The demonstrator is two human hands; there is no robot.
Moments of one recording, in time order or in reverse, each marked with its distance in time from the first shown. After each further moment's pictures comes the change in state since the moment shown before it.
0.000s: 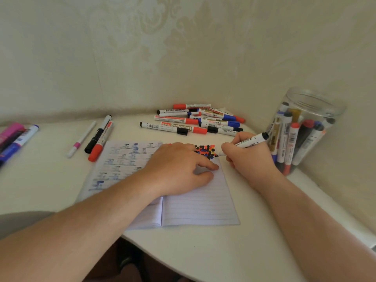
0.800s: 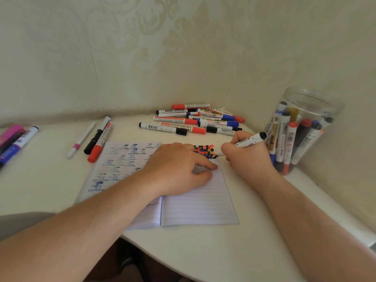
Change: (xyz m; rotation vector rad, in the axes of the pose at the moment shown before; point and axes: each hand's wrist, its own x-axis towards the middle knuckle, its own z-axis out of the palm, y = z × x) left_hand -0.001 0.002 0.000 -0.005 0.006 -0.006; right_hand 0.000 0.000 0.001 -0.048 0.036 -0.020
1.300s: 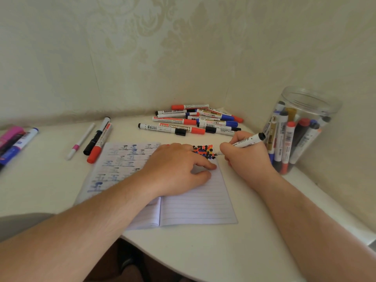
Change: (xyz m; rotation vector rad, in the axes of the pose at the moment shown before) left_hand -0.001 0.001 -0.002 0.000 -0.007 -0.003; right_hand 0.000 0.001 -0.002 0.016 -0.009 -0.005
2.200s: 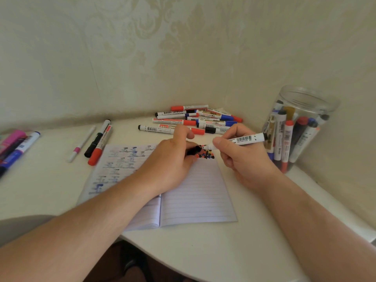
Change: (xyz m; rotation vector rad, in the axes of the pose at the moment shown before) left_hand -0.006 -0.002 -0.004 -0.362 0.223 -0.078; right_hand -0.008 -0.008 0.000 0.611 -0.297 -0.087
